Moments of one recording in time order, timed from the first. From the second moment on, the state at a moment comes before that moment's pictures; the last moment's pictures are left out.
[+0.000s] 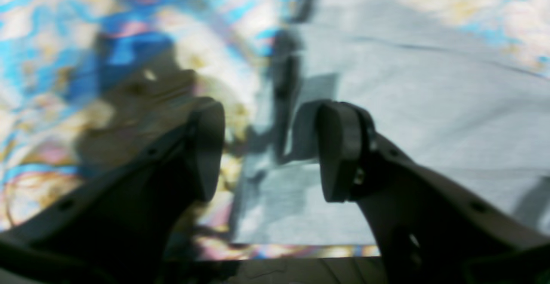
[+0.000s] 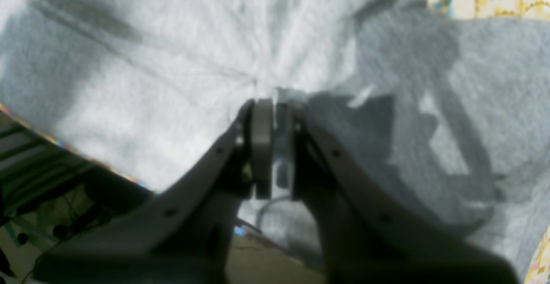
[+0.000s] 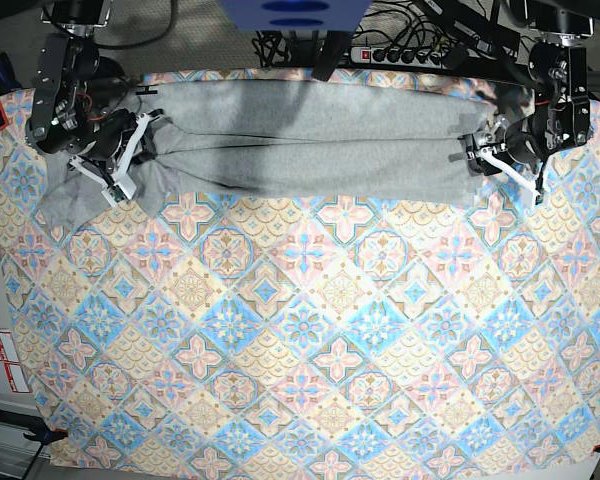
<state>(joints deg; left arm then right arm) 17.9 -26.1 -11.3 88.2 -41.1 -2.2 54.9 -16.7 15.0 17.9 94.9 22.1 41.1 -61.5</state>
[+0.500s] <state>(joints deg) 14.6 -25.0 -1.3 82.3 -38.6 -1.9 51.1 -16.8 15.0 17.8 94.9 22.2 41.1 -61.5</state>
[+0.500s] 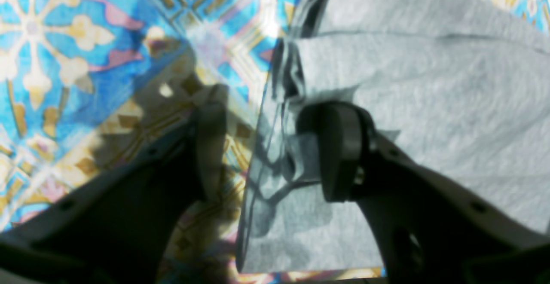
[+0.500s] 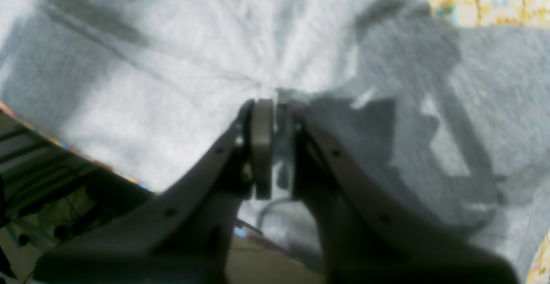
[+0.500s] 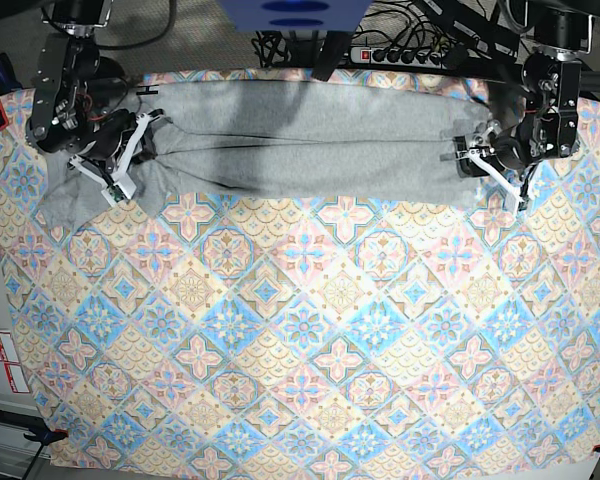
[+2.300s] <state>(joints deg) 20.2 -15.7 -16.1 101.4 -41.6 -2.3 50.9 -15.6 14.9 17.8 94.9 22.2 41.1 -61.5</state>
